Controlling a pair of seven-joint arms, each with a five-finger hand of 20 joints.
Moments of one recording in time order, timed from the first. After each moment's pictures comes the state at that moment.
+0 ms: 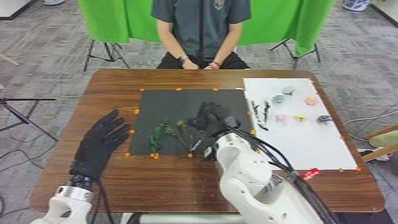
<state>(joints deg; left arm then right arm) 124.1 -70.9 -98.3 -116.1 47.0 -7.4 7.4 -84.5 -71.9 51.6 -110.4 -141.0 -7.6 33.1</state>
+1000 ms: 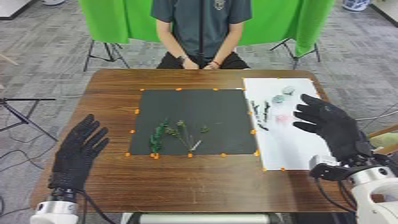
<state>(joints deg) 131.0 -71.3 -101.2 -119.6 44.8 -2.6 13.7 -124.4 -64.9 106.6 -125.8 -59.7 -3.8 3.6</state>
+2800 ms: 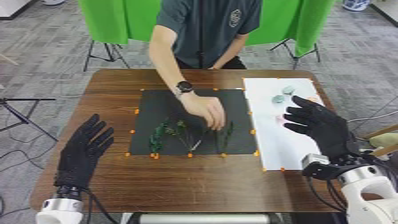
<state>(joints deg) 129.4 -72.7 -100.5 -118.9 44.6 -3.3 12.0 -122.1 -68.1 104.6 -124.7 -61.1 -5.4 5.7</state>
